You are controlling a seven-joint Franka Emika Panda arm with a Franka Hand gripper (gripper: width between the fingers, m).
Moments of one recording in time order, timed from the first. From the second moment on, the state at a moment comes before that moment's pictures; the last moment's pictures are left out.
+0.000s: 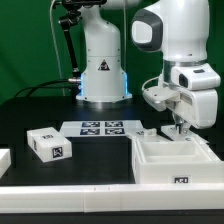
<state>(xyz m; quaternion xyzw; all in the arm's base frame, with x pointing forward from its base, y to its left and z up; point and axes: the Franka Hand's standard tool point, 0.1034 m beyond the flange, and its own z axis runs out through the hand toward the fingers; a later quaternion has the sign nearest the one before) 0.387 0.157 0.014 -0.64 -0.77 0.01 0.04</state>
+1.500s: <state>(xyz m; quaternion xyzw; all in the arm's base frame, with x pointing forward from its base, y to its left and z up) 0.409 0.103 0.052 -0.71 -0.70 0.02 0.00</state>
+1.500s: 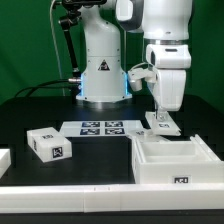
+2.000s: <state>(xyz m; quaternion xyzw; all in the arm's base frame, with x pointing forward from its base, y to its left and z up) 0.432 0.102 0.053 -0.71 -0.70 0.01 0.00</state>
